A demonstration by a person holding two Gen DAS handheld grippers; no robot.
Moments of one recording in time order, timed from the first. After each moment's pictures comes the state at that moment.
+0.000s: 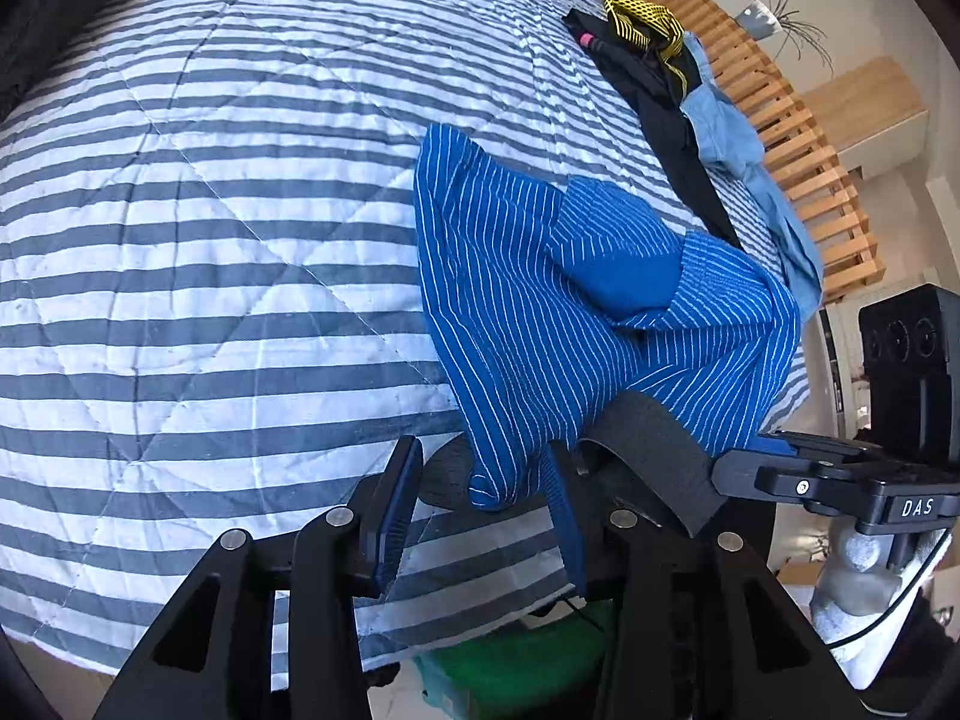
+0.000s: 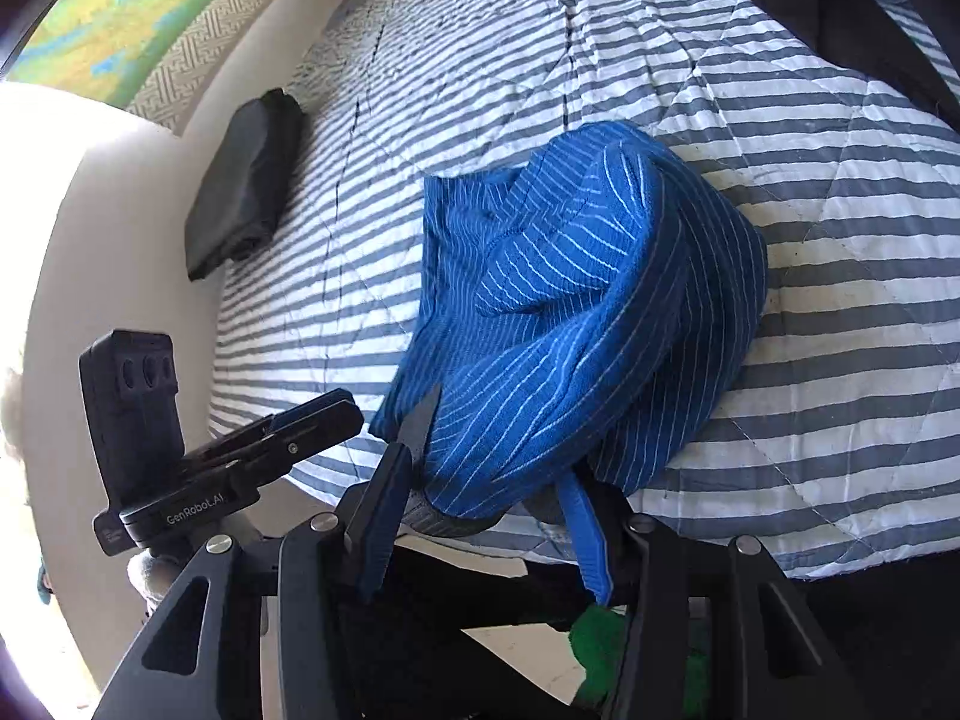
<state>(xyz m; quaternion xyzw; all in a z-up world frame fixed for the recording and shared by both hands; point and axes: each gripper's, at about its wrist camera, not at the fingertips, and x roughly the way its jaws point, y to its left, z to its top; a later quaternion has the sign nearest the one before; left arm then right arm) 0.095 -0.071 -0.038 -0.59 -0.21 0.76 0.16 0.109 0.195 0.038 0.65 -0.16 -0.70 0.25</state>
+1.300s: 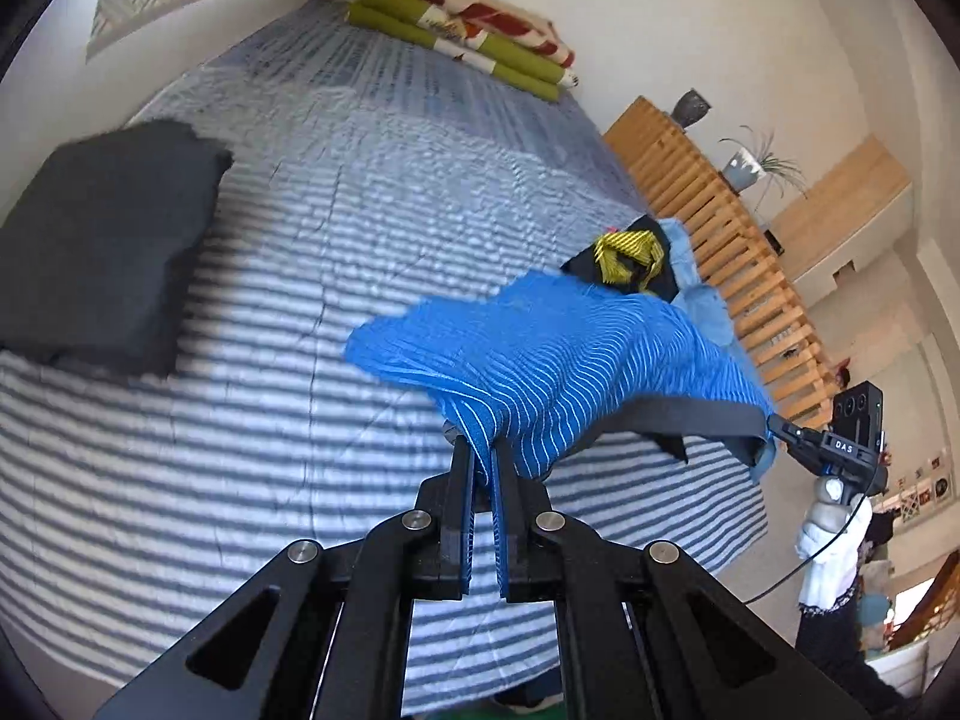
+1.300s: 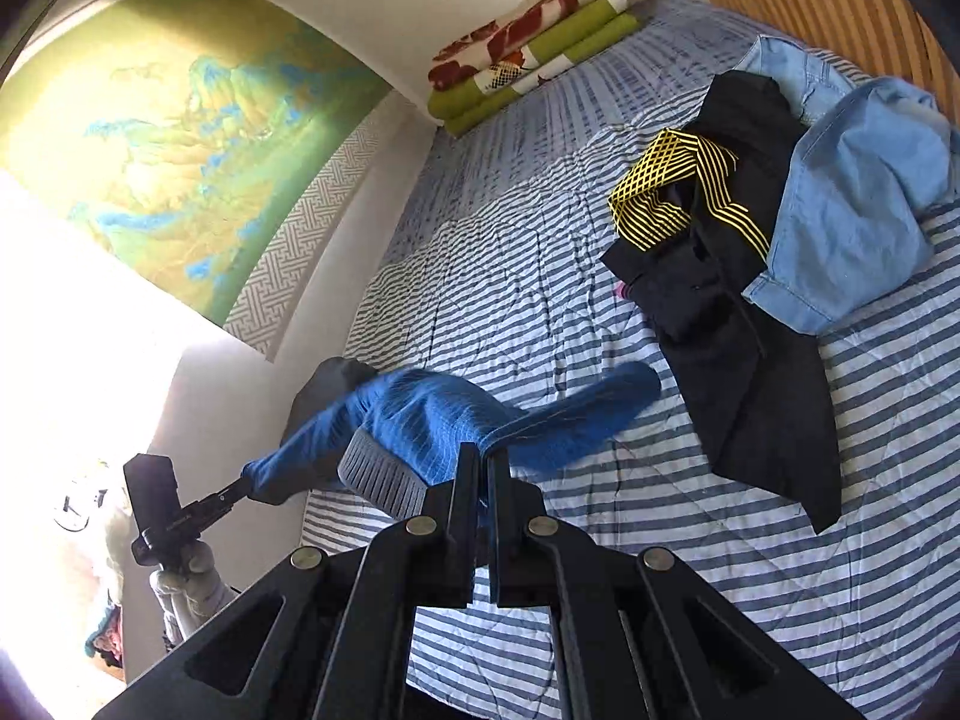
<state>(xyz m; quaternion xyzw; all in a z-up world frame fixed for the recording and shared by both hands) 0.026 -0.199 0.161 -0.49 -0.24 0.84 0.09 -0.026 0.358 0.199 0.47 -0.26 -0.79 0.28</state>
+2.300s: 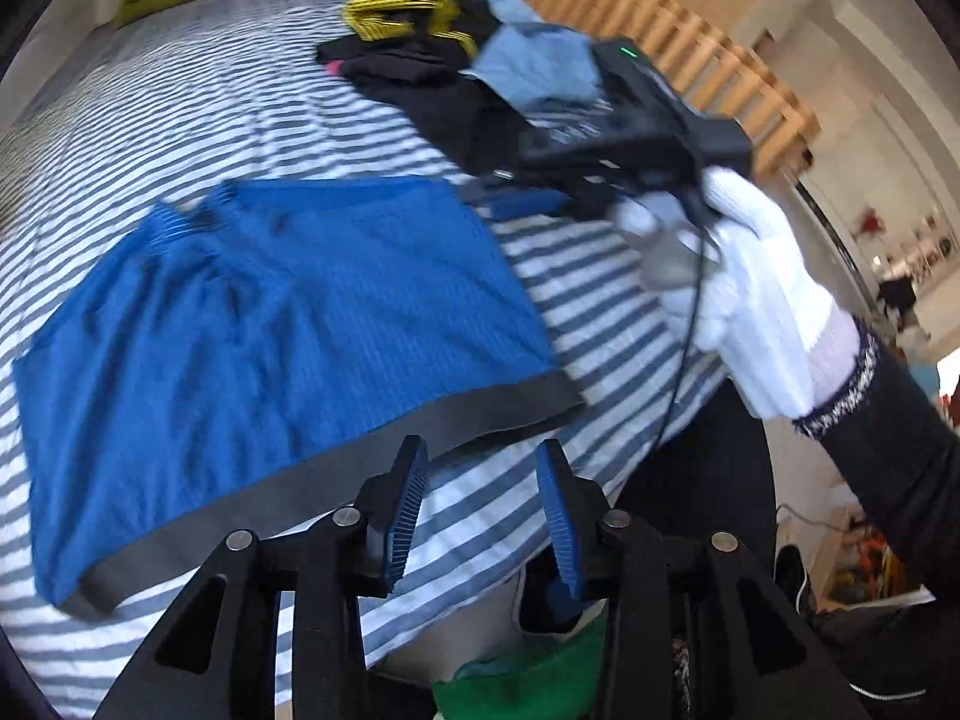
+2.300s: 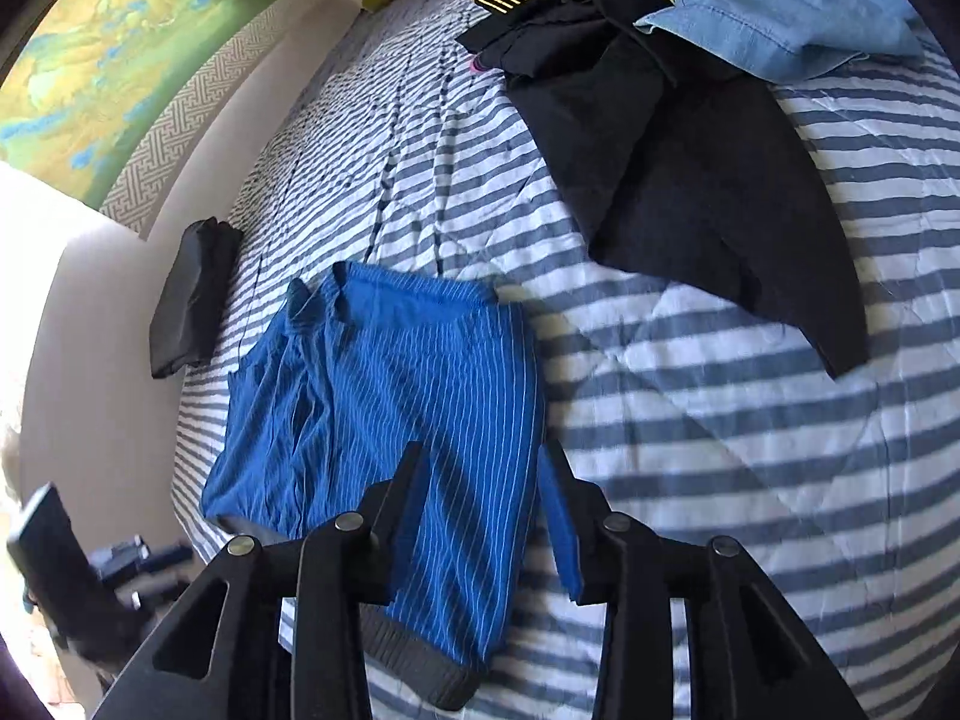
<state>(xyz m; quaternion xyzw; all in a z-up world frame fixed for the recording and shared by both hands) 0.054 0.129 0.036 -0.54 -0.02 0.80 0.25 -0.045 0.348 0.009 0.59 -0.21 -0.74 0.23</state>
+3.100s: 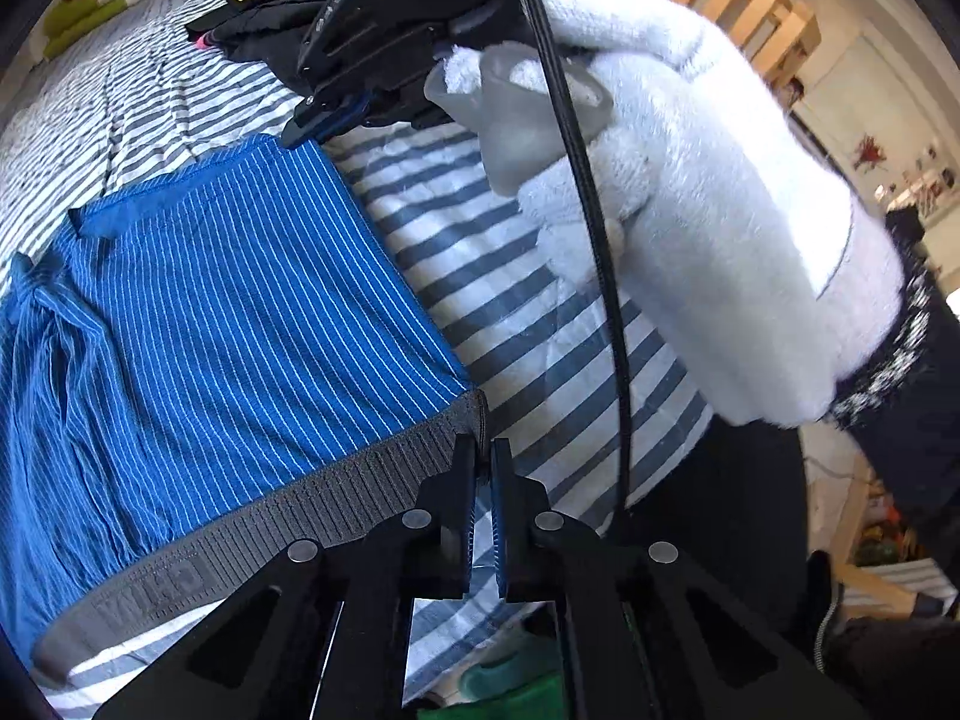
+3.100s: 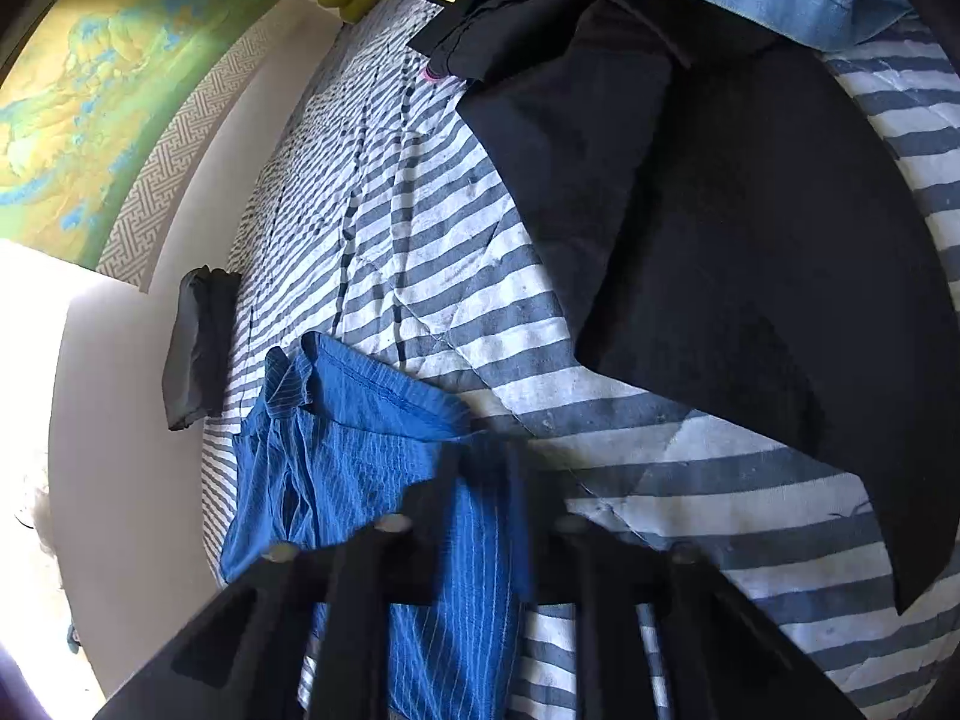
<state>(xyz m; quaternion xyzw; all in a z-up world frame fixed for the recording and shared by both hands) 0.037 0.225 -0.004 -0.57 0.01 0.78 0.26 -0.090 0.346 -0.023 0.59 -0.25 -0.73 0.24</state>
